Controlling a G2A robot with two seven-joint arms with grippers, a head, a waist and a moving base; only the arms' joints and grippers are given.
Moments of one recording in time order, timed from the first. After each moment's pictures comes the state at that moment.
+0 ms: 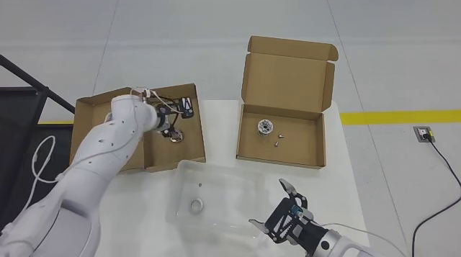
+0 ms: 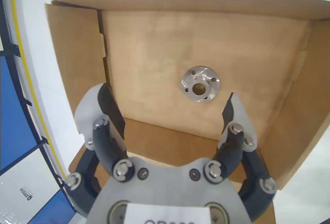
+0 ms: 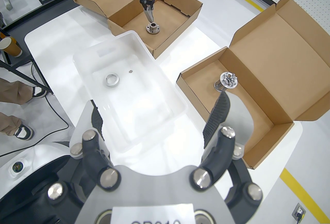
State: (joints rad) left arm 0.10 -1.24 -0.61 -0.49 1.71 -0.85 -0.11; right arm -1.61 -1.33 1.36 -2.30 -1.51 -0.55 0.54
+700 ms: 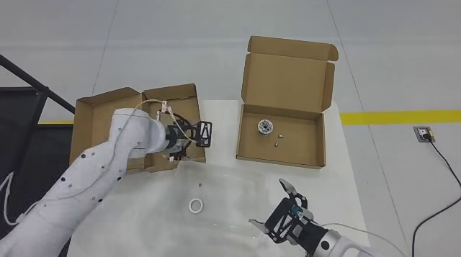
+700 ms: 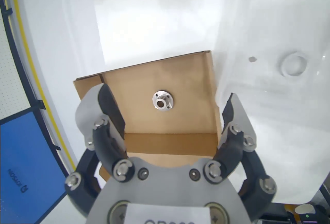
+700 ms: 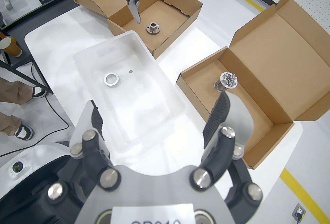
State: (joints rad) left arm 0.39 -0.92 -0.73 -1.49 1.28 -1.01 -0.71; right arm -1.61 -1.33 1.36 -2.30 -1.51 -0.55 0.54
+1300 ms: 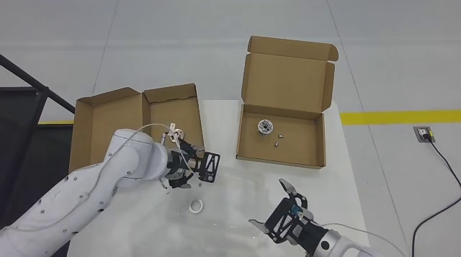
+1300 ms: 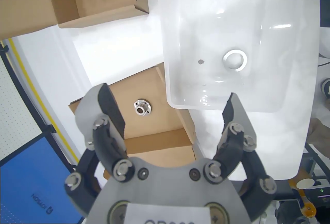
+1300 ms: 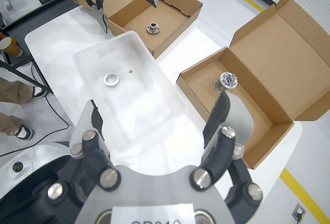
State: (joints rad) left arm 0.40 -0.78 -0.64 -1.74 1.10 -1.01 -0.81; right arm -1.61 -1.33 1.36 -2.30 -1.51 -0.55 0.54
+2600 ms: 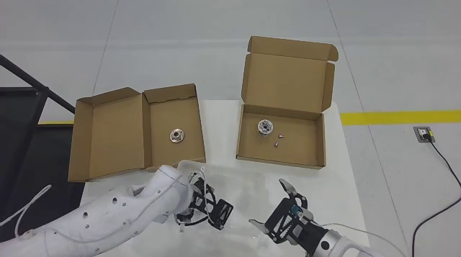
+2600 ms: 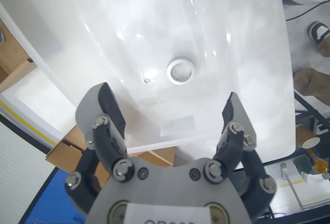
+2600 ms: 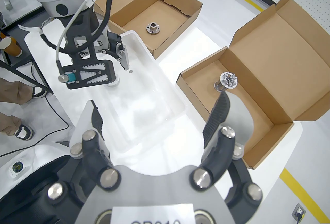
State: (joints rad) left arm 0.28 -0.81 -0.19 -1.76 1.22 -0.96 -0.80; right arm -1.61 -1.33 1.36 -2.30 -1.51 -0.55 0.54
